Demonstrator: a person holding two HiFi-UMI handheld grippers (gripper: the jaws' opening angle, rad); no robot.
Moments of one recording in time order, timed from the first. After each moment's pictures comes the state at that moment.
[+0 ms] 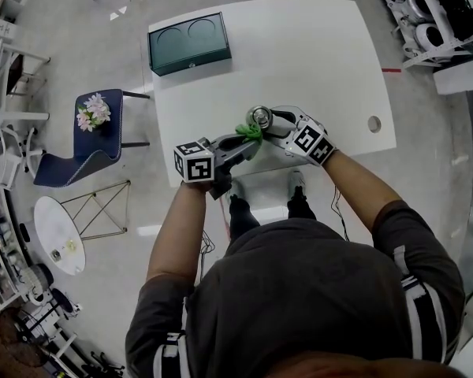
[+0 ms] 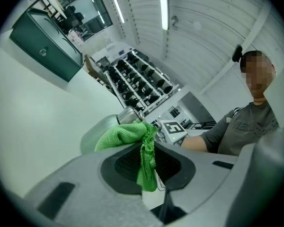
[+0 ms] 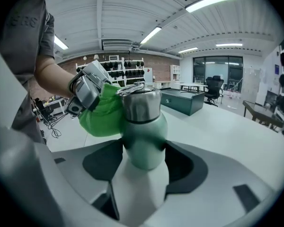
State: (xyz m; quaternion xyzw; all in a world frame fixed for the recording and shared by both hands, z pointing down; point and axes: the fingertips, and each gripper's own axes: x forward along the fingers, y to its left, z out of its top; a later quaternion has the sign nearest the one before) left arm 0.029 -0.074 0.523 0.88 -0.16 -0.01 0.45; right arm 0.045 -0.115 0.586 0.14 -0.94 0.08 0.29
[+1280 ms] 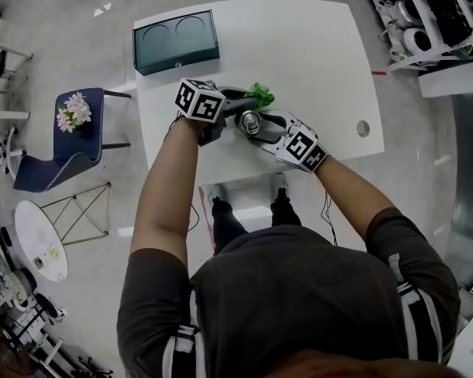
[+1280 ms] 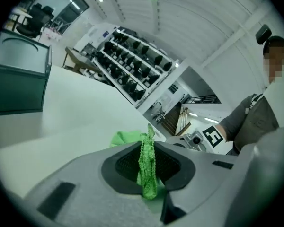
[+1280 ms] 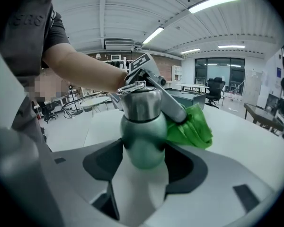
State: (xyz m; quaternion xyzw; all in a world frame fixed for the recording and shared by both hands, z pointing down) left arm 0.058 -0.194 0.559 0.91 -0.10 0.13 0.39; right arm 0.040 -0.116 0.586 0.13 -0.94 0.07 0.29
